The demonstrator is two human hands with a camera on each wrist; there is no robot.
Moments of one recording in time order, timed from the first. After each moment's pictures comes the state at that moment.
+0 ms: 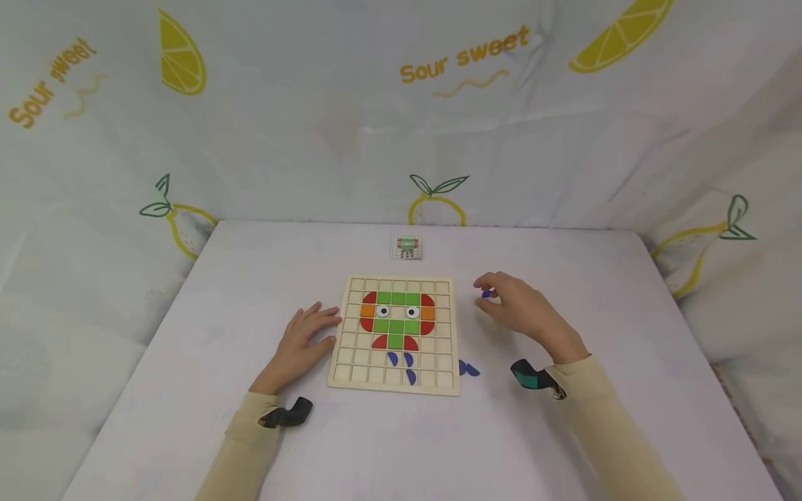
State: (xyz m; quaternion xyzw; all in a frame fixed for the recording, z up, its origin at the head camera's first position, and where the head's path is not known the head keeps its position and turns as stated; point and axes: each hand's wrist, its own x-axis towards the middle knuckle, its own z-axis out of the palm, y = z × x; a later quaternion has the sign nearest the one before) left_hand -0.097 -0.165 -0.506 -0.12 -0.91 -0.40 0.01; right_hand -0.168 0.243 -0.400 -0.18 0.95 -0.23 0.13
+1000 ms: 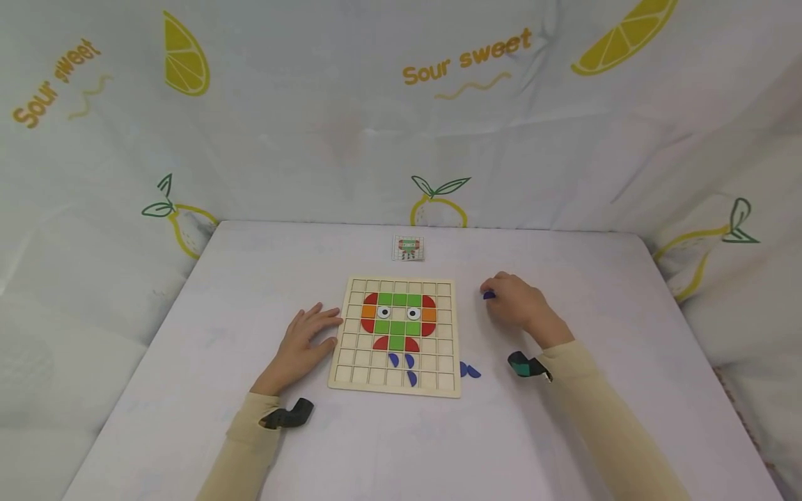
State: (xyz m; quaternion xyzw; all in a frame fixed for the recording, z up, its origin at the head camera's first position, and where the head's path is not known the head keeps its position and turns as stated) left_hand -0.095 -0.164 -0.507 -0.12 -0.91 -0.40 0.02; right_hand -0.197 0.246 -0.437 -0.16 0.97 -0.13 0.13
